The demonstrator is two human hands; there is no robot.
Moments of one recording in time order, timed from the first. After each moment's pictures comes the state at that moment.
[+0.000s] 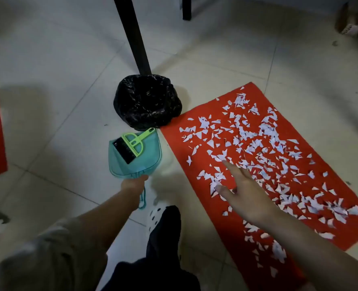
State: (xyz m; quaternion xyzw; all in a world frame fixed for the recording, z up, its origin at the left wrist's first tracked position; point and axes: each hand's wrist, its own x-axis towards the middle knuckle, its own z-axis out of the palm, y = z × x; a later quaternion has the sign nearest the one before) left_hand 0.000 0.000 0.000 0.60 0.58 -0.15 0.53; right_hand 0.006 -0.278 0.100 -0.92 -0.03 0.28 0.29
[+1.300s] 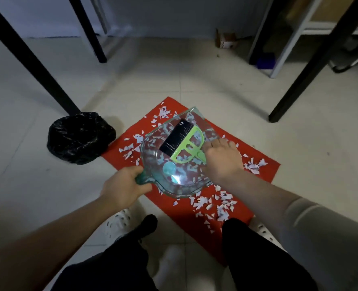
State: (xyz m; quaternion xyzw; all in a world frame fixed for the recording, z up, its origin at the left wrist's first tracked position) left_hand -0.024 -0.132 0.148 0.93 -0.06 -0.19 0.32; right_hand -0.033 -0.385 0.183 -0.99 0.01 0.11 -0.02
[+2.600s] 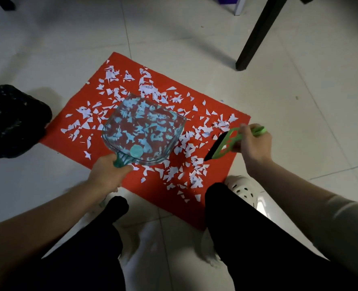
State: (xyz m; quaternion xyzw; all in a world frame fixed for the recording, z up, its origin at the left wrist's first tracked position) left_hand -0.013 -0.210 0.055 0.88 0.05 -0.29 0.38; right_hand -0.098 -0.519 0.091 -0.64 0.50 -0.14 0.57
